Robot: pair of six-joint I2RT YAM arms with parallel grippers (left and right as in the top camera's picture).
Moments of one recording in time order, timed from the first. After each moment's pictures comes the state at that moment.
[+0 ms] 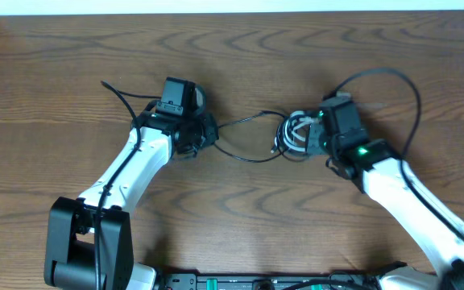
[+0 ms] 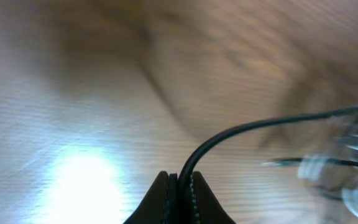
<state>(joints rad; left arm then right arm) -0.25 1.63 1.05 -0.58 0.30 -0.56 0.39 1.42 0.89 -0.38 0.13 0.44</state>
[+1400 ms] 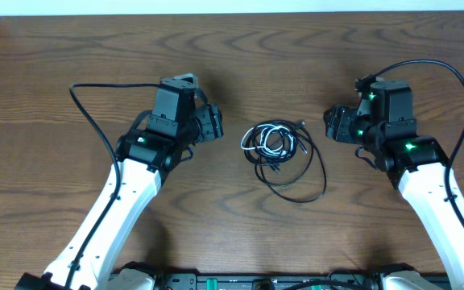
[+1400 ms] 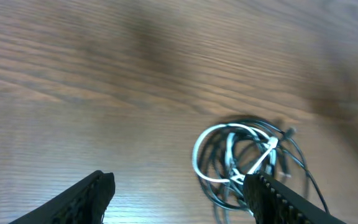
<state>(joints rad) -0.34 1.35 1.06 -0.57 0.06 -0.48 0.18 1.31 0.96 -0.49 -0.13 0.36</state>
